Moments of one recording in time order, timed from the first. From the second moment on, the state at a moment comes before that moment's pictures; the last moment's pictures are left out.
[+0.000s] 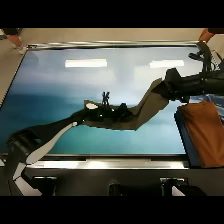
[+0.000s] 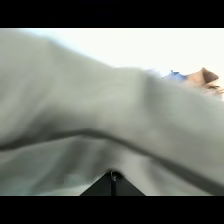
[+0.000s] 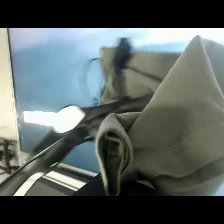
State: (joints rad) left arm -0.57 -1.86 1.36 0.03 -0.71 -1.19; right arm -0.06 -1.13 1.49 -0.82 1.46 1.79
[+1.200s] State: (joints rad) left arm 0.21 -0.93 1.33 0.96 -0.98 -1.37; right arm 0.47 -1.75 1.49 -0.53 0.72 1.65
